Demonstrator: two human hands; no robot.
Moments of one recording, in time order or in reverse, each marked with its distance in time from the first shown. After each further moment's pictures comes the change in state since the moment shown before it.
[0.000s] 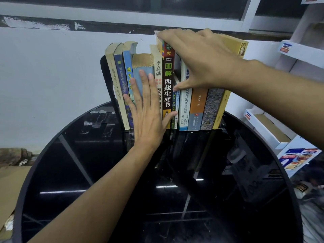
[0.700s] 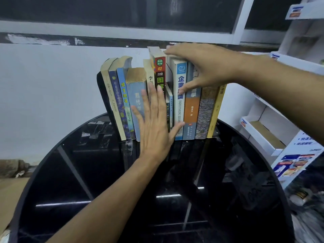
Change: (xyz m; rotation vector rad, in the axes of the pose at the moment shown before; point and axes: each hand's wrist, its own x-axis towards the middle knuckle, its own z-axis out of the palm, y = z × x) left_hand -0.003 0.027 -0.006 -0.123 -0.031 0.064; right_hand -0.003 0.036 -0.026 0.200 -0.186 0.028
